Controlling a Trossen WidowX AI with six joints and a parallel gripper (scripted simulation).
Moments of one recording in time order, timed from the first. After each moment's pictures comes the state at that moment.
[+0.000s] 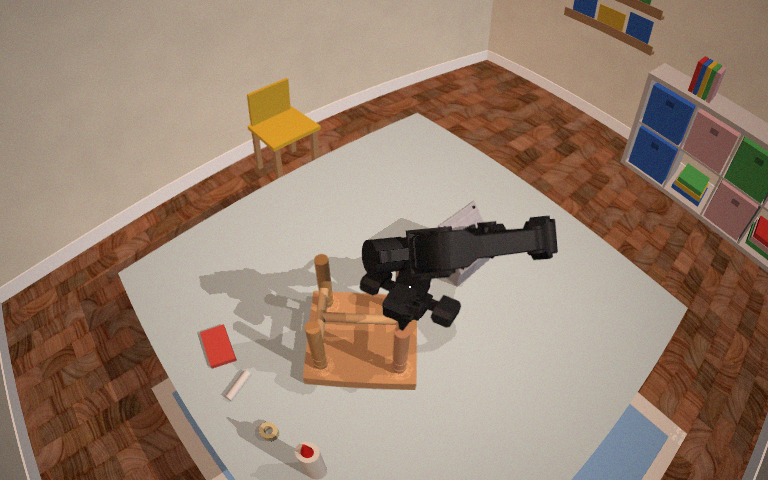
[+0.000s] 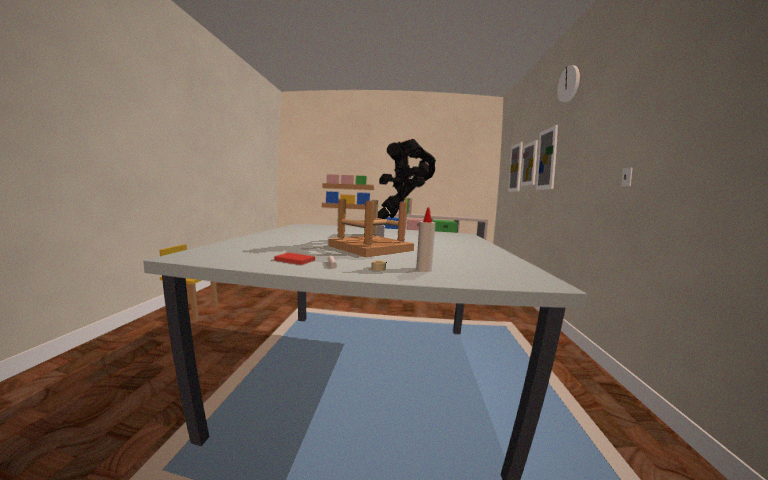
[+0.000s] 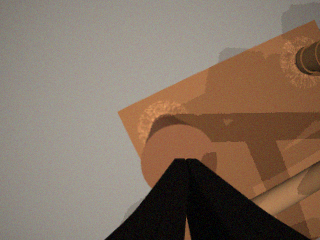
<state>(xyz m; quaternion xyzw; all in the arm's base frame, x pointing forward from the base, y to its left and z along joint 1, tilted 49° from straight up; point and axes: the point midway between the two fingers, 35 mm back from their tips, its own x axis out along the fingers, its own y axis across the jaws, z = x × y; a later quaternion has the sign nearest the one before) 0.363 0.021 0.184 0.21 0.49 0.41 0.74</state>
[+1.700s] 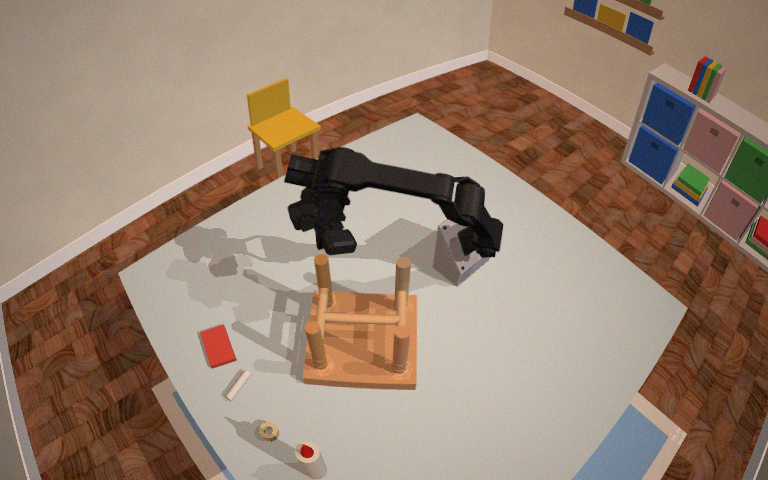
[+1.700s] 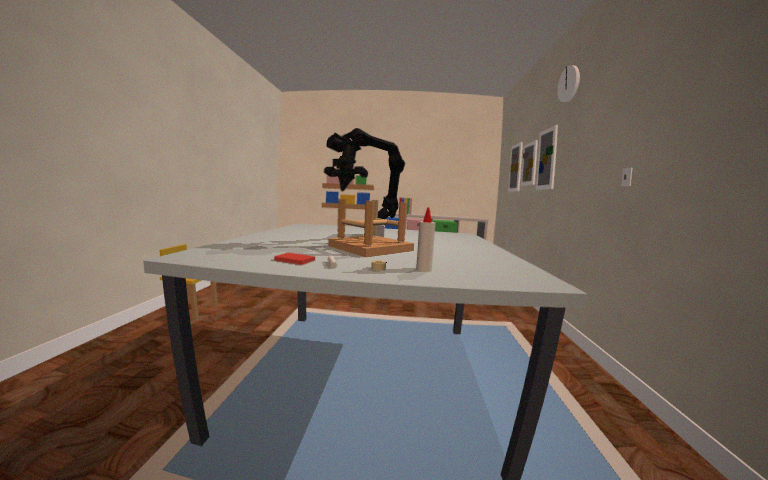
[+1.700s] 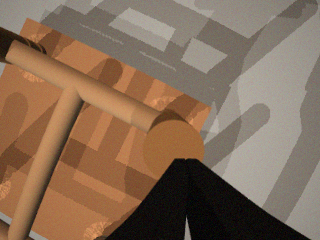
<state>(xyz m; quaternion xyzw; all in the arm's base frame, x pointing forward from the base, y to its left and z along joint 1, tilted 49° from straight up) 0.388 -0.160 0.013 0.38 0.62 0.17 0.66</state>
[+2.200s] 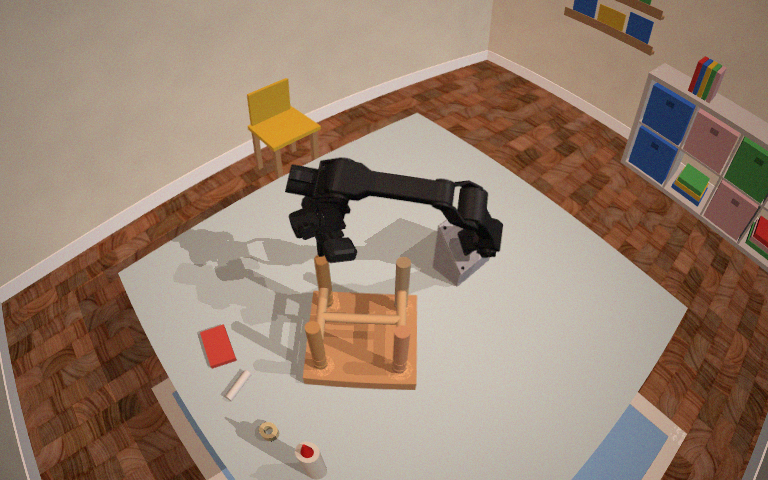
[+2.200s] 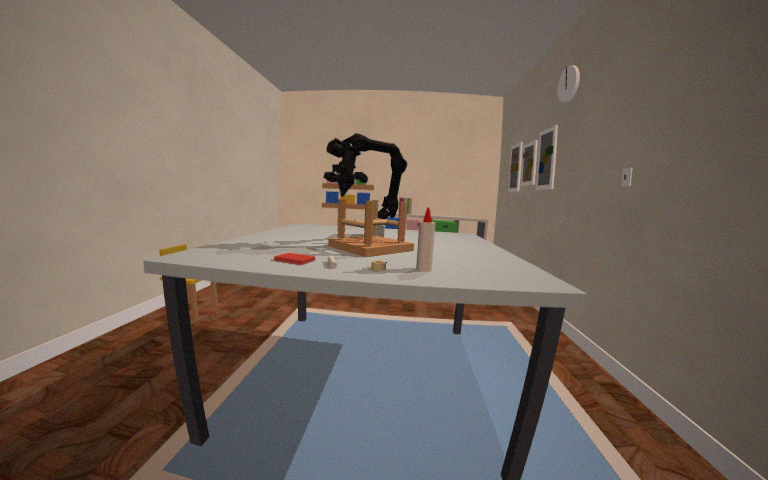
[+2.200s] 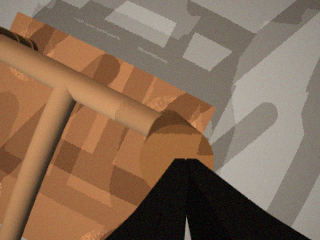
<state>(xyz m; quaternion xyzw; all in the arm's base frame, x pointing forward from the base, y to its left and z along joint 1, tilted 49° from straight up) 0.386 -0.143 -0.002 0.37 0.62 0.17 0.66</state>
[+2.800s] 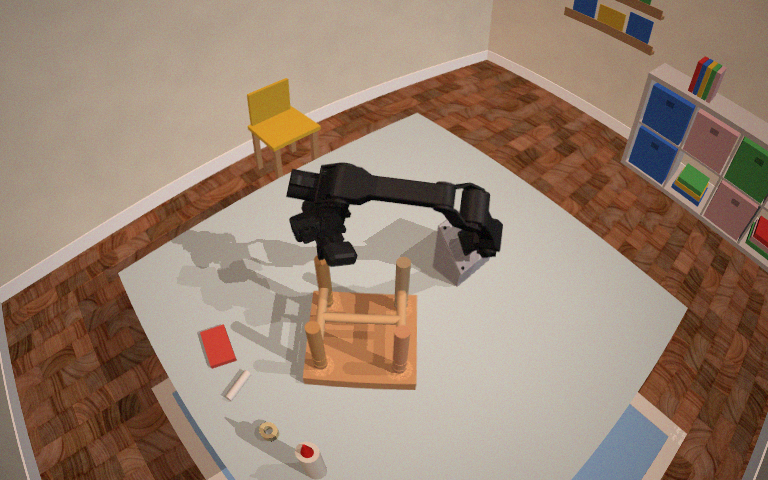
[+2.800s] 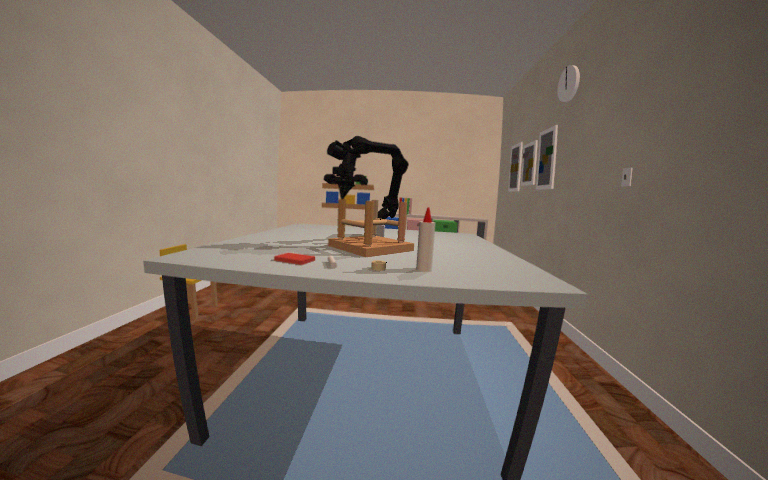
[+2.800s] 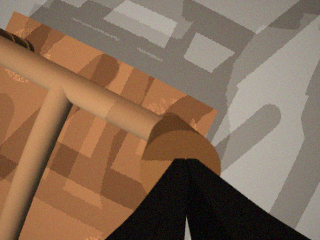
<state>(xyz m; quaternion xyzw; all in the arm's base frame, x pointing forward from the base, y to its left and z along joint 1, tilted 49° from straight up) 0.386 -0.135 -0.008 0.37 0.62 0.17 0.67</state>
